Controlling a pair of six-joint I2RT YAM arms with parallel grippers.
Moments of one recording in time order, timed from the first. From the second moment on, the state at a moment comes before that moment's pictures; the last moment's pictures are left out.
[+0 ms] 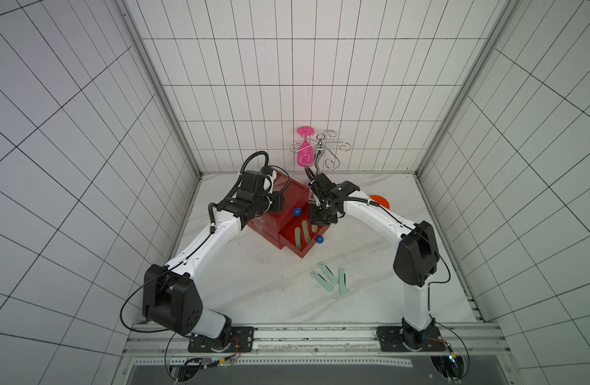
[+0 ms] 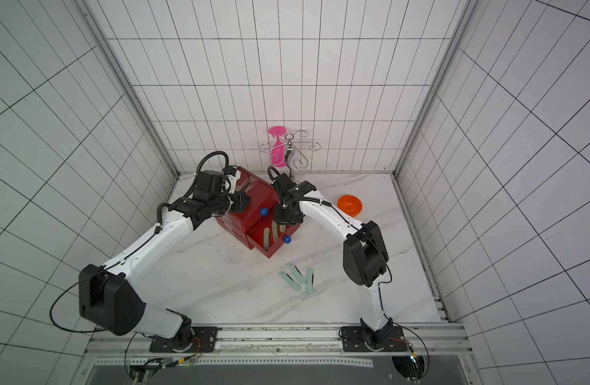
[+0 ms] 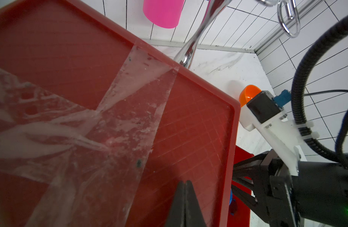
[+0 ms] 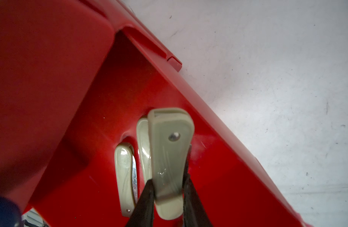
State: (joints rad) left arm -0.35 1.48 1.29 -0.50 0.26 -0.33; right arm 0.67 2.00 1.83 -1.02 -0.09 0.63
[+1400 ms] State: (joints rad) left arm -0.35 1.48 1.29 -0.50 0.26 -0.33; right arm 0.67 1.79 1.83 -1.02 -0.07 0.57
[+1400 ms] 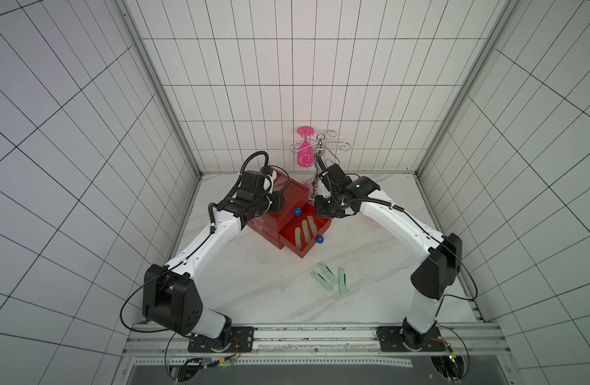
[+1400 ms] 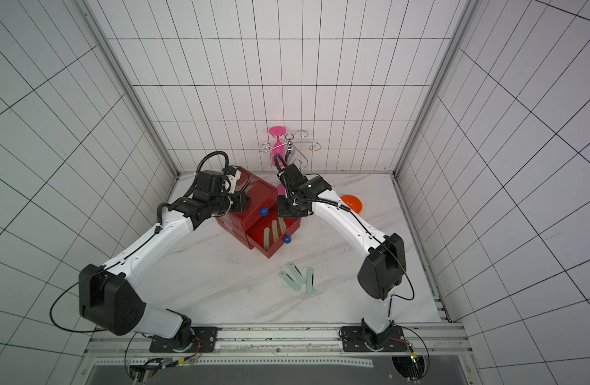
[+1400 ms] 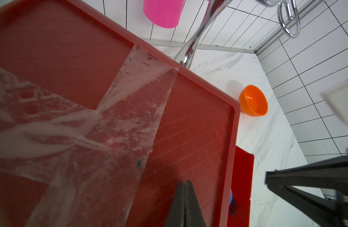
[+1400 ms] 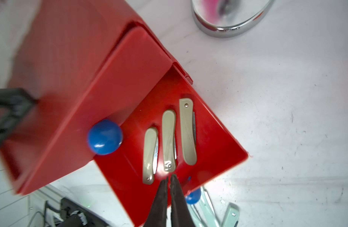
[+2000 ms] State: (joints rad) left arm -0.35 1.48 1.29 -0.50 0.26 -0.33; right arm 0.67 1.49 1.36 -0.92 -0.02 0.63
